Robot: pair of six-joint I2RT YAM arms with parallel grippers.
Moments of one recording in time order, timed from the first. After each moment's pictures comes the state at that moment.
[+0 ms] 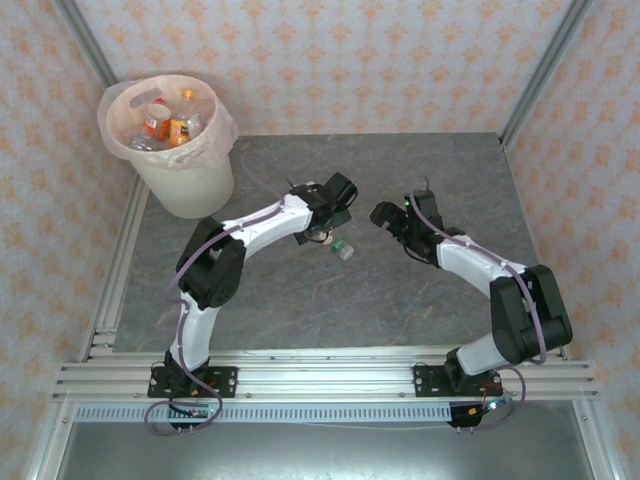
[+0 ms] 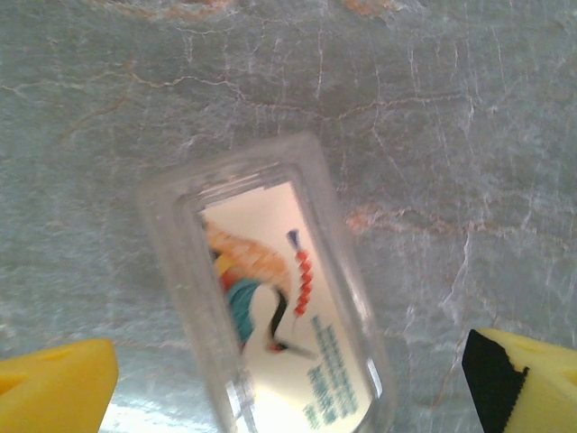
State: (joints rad) left arm -0.67 2.09 1.69 -0.79 -0.31 -1.20; right arm 0.31 1.46 0.81 -0.11 -0.04 0.80
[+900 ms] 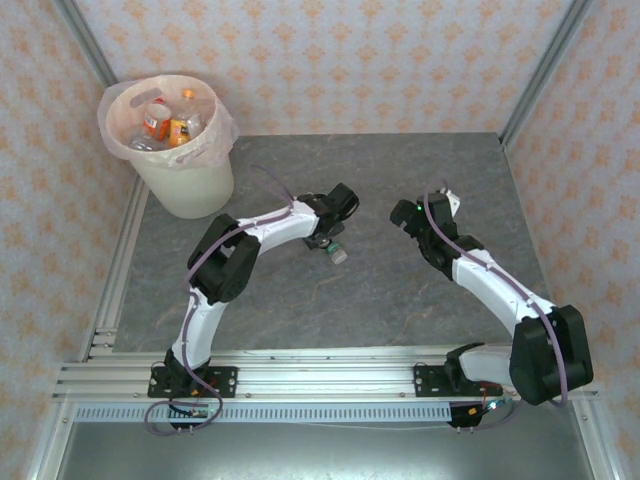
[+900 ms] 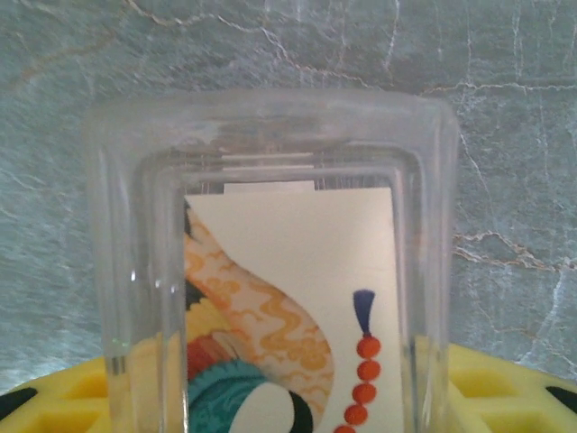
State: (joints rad) left arm -0.67 2.15 1.62 -0.71 -0.33 -1.27; right arm 0.31 1.25 0.77 -0.23 0.23 0.74
